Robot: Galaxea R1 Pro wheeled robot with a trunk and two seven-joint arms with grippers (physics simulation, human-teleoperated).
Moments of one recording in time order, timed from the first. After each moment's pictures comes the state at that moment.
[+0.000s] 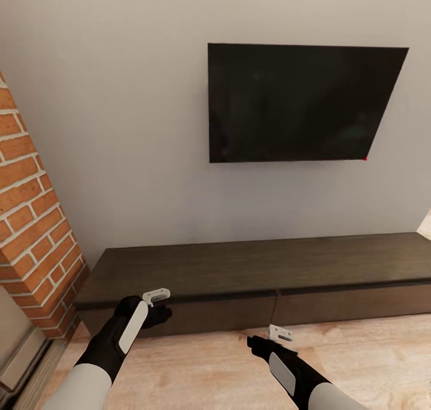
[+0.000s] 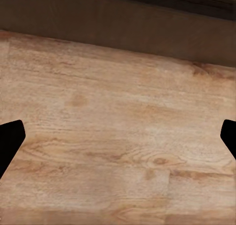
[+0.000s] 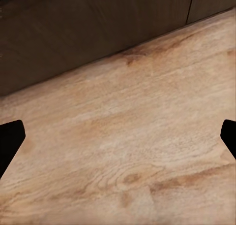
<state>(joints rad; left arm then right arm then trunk) -0.57 -0.03 -0.05 -0.88 0.43 0.82 0.31 -0.59 0.07 0.34 -0.32 -0.62 0.11 -0.15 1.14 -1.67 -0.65</state>
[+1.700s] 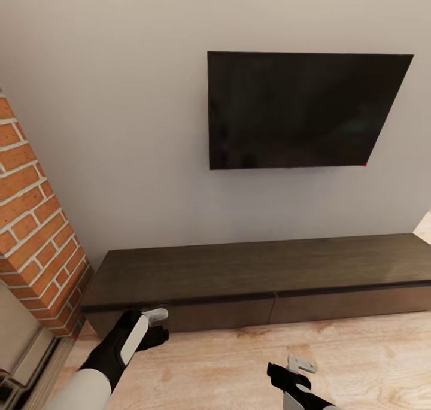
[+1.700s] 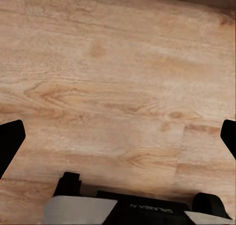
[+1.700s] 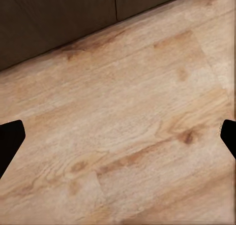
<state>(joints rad) -0.57 -0.03 -0.06 -0.71 0.42 0.81 0.32 -0.58 0.07 0.34 -0.01 -0.62 -0.22 -0.17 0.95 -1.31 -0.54</state>
